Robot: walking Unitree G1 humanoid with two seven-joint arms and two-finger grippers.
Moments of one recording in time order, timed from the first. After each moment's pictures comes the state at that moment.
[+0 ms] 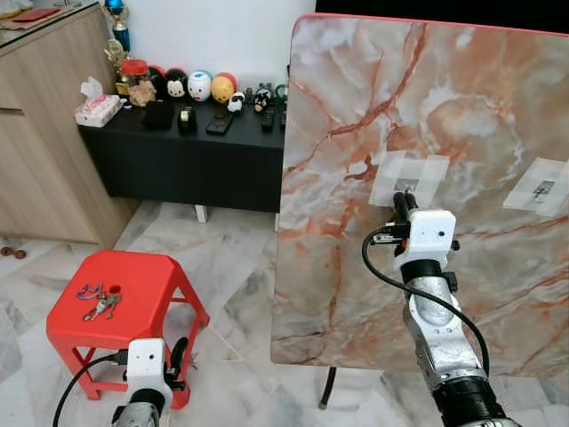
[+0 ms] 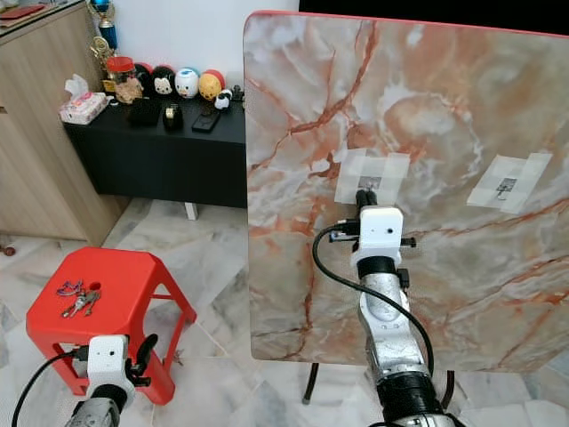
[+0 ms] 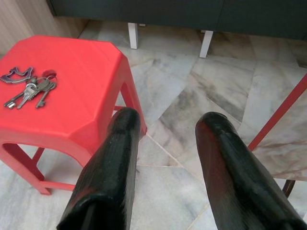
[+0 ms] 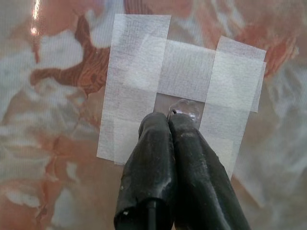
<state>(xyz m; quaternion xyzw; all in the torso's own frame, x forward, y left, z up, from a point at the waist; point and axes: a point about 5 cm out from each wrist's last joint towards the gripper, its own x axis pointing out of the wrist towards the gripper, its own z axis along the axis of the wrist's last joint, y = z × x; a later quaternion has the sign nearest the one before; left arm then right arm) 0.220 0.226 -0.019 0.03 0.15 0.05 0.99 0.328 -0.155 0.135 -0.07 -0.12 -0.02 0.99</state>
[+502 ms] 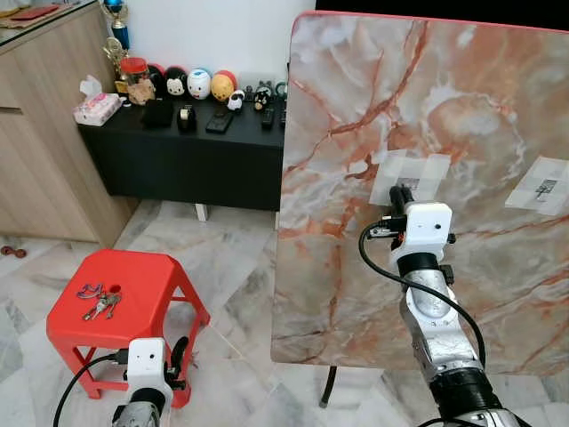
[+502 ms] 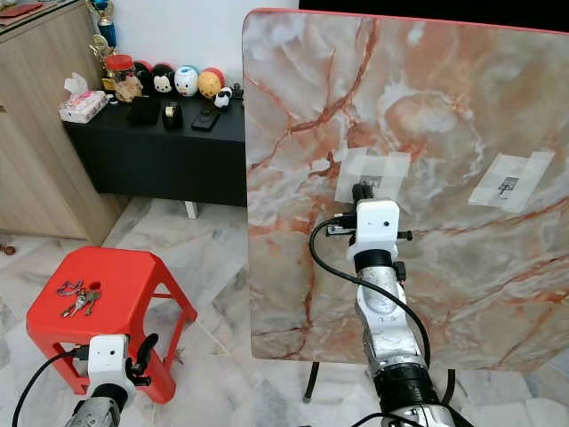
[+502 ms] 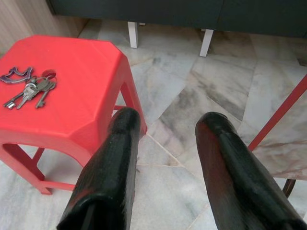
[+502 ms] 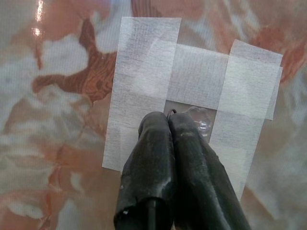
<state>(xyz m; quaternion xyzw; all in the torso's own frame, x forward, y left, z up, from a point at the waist) 0.221 0.225 -0.018 0.03 0.15 0.05 0.99 0.334 -0.152 0.139 -0.07 -0.12 -0.02 0.99</state>
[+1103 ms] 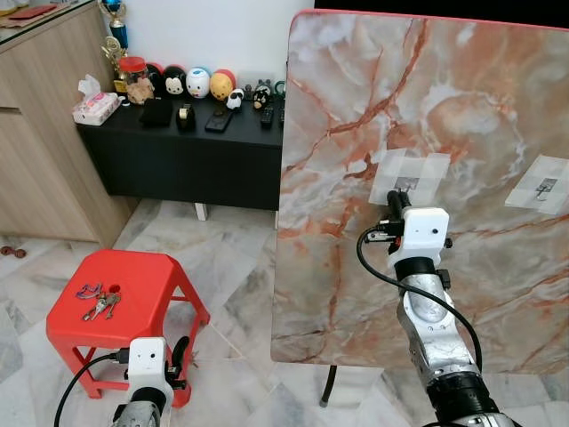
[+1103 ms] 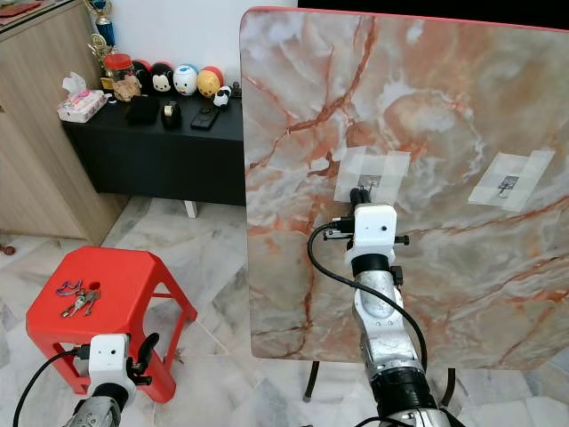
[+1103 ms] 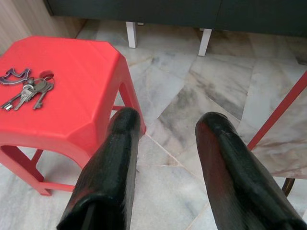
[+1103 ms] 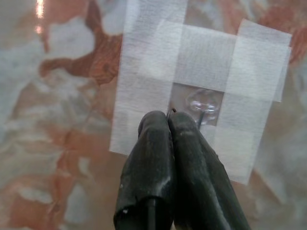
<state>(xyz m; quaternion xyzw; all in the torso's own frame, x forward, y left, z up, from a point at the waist) 0.222 0.224 -0.018 0.03 0.15 0.04 0.99 0.329 -0.147 0.131 -0.07 -0.11 -0.01 0.99</state>
